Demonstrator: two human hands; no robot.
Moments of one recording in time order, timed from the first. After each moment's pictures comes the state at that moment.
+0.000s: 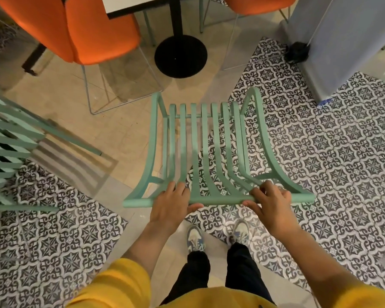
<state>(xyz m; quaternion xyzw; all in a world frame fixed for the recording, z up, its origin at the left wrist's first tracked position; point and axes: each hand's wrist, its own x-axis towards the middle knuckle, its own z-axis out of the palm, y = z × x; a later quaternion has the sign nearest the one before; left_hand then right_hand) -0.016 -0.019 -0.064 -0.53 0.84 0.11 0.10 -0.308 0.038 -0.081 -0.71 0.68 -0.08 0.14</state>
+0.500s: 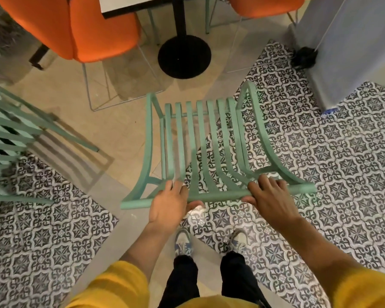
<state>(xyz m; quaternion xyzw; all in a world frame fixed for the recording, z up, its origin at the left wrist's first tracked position) -0.103 -0.036 -0.061 -0.58 0.79 0.09 0.16 -0.392 -0.024 -0.078 -0.80 0.59 0.07 0.08</state>
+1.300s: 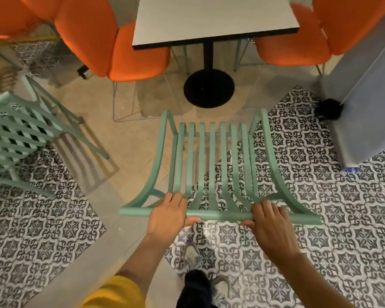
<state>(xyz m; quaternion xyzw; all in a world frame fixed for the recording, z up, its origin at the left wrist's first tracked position) -0.201 -0.097 -0.074 -0.64 0.76 0.02 0.09 -0.485 -0.115 -0.082 -0.81 0.57 0.02 0.10</state>
